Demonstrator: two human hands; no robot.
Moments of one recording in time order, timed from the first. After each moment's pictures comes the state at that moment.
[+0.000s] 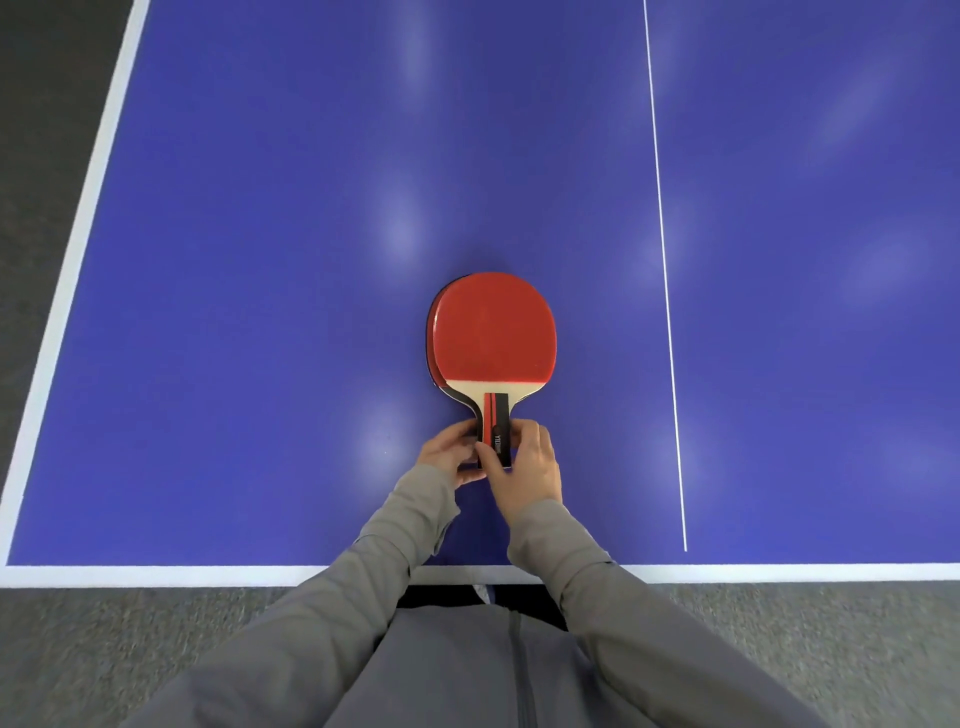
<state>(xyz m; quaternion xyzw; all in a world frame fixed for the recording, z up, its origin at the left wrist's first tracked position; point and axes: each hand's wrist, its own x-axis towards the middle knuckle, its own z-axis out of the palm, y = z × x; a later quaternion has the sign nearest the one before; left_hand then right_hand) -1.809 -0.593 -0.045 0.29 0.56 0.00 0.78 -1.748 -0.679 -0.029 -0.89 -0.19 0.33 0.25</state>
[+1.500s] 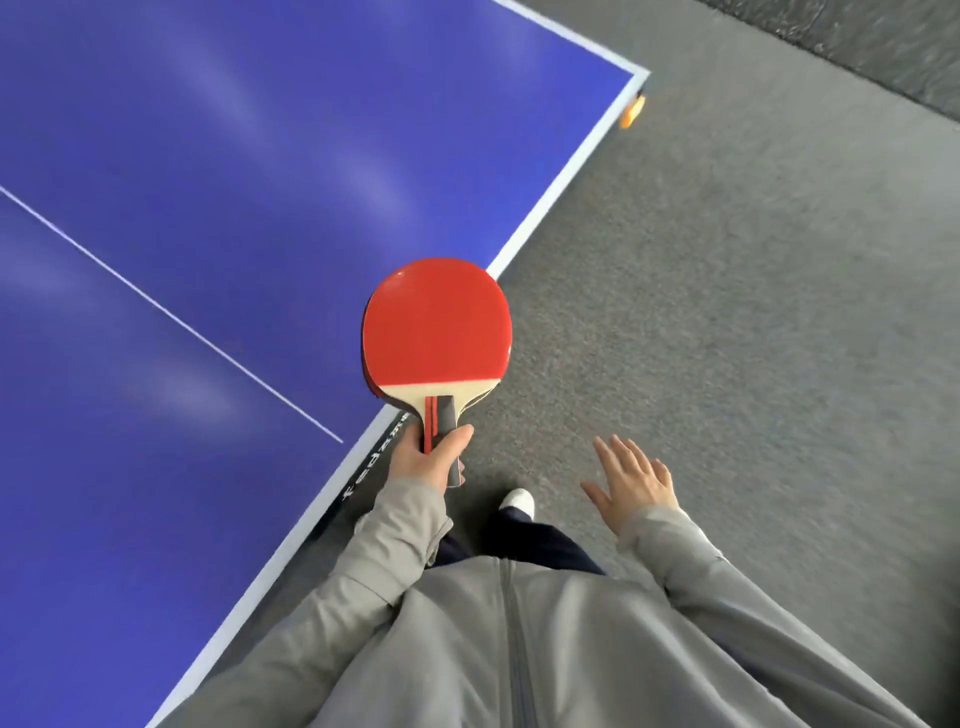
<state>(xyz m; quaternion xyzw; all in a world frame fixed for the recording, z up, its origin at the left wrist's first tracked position) -1.707 -0.951 0.030 0.66 0.33 -0.20 0.64 -1.759 -1.187 -0.045 -0.93 0.08 0.35 0.06</state>
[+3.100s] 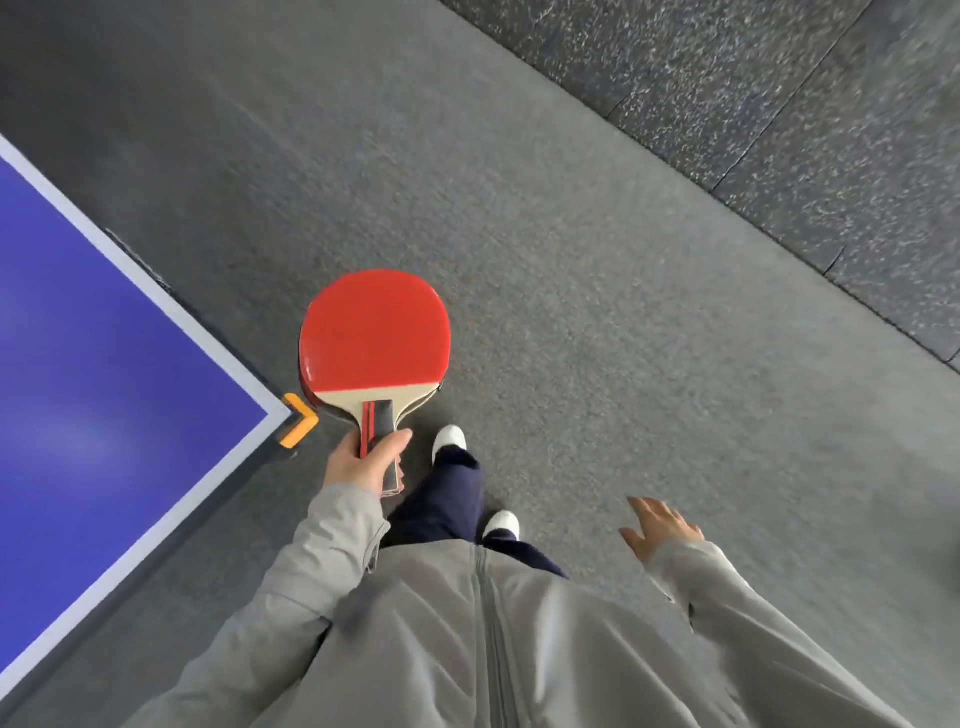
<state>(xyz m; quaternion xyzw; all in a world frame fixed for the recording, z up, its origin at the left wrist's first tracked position) -1.189 -1.497 0.033 0.63 0.40 -0.13 0.66 -1.256 -1.836 -0.051 -0.88 0.12 0.47 0.04</state>
